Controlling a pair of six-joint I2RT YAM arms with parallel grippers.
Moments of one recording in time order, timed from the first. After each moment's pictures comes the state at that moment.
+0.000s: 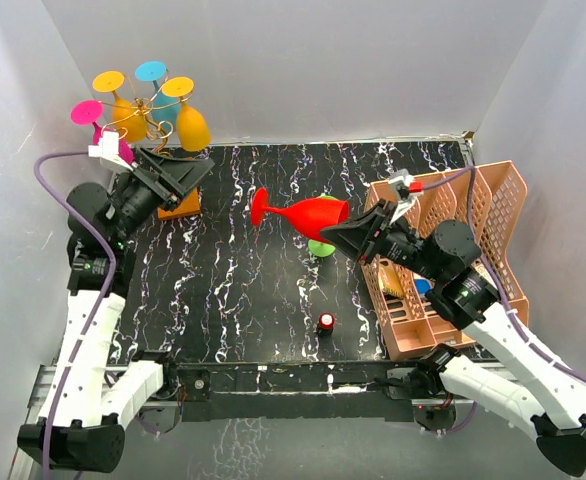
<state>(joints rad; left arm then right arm) -0.07 0.88 0.99 0.09 0.60 -1.13 0.63 0.78 0.82 0.18 -0.42 0.56</state>
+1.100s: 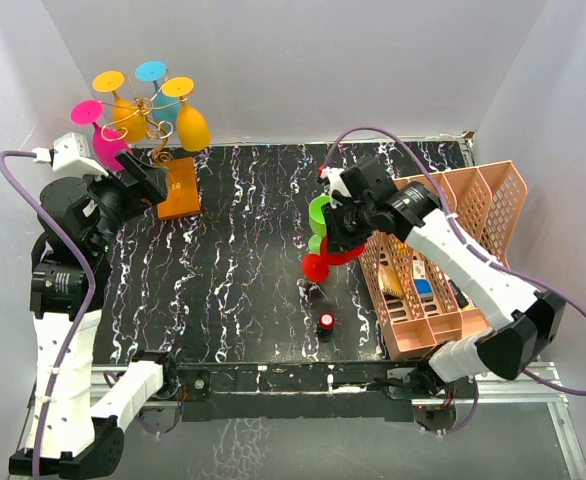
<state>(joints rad) -0.08 0.88 1.39 -0.68 -0.05 -0.46 0.63 1.38 1.48 -1.00 -0.26 0.16</state>
